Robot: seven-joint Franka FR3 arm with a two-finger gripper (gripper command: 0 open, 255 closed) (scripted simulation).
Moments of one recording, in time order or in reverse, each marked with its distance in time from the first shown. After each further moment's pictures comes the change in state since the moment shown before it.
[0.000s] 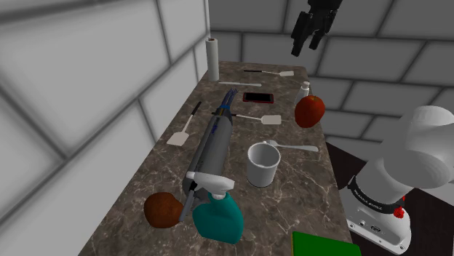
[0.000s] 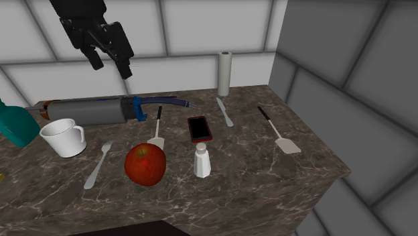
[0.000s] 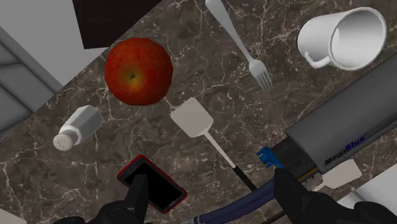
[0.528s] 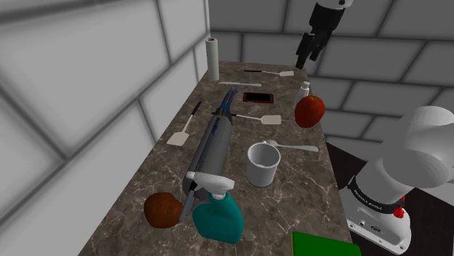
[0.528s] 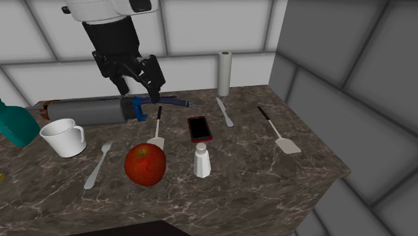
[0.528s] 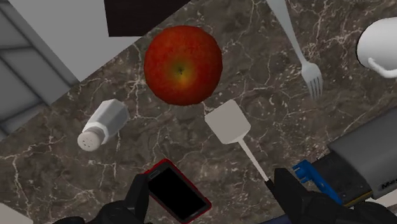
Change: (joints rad) arm -0.019 -0.001 -0.100 -0.135 -0.085 0.145 -0.156
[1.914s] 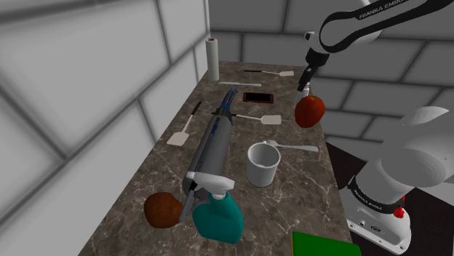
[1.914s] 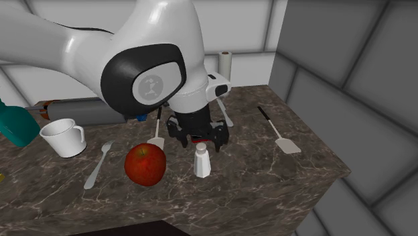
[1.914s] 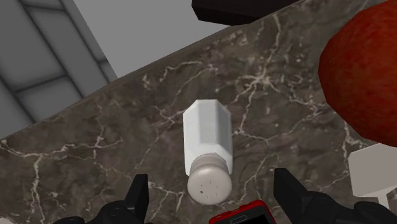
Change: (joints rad) arm -0.030 0.287 -0.309 -0.157 -0.171 0.502 -0.370
